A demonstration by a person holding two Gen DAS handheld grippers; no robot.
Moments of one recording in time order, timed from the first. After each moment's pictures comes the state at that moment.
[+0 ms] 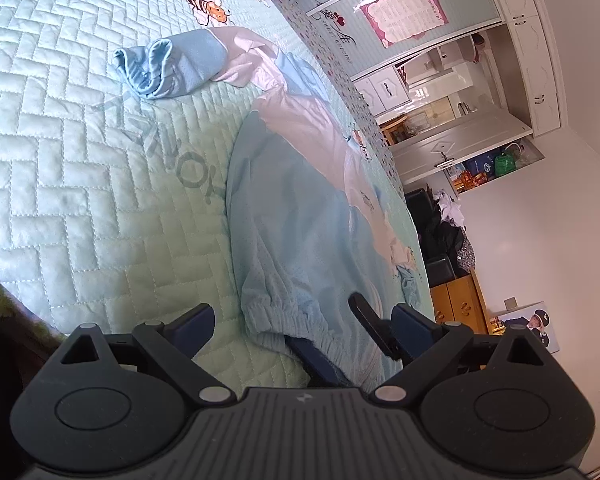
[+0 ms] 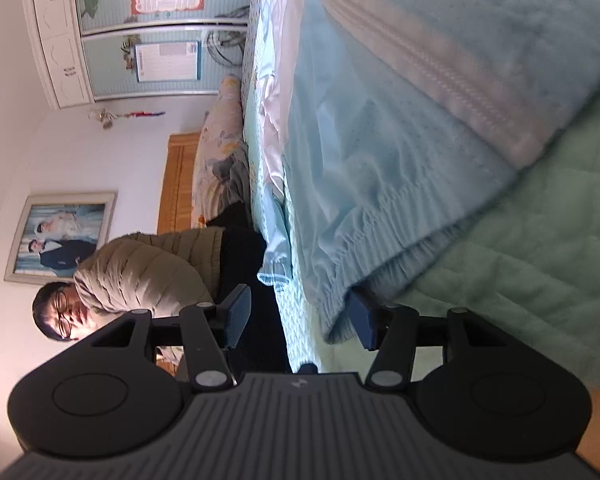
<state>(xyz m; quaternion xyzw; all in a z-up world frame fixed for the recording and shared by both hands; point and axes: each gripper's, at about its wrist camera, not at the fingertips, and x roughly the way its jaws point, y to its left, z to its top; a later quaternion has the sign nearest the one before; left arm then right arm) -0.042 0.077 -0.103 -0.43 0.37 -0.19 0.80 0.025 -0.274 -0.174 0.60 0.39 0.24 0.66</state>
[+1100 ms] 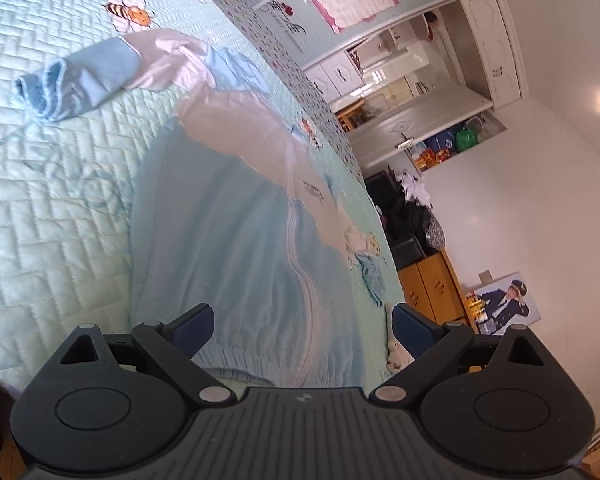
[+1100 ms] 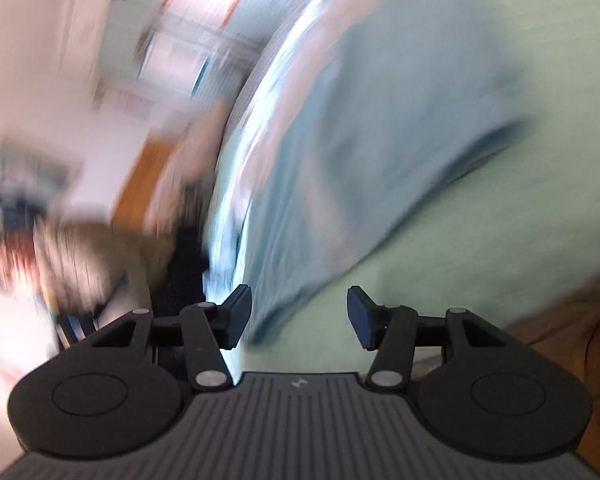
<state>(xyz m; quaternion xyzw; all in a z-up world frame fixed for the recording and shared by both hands) -0.016 0.039 -0.077 -0.40 0.35 -0.26 0.81 -0.063 -0.376 -0.137 0.51 0.34 0.16 0.77</state>
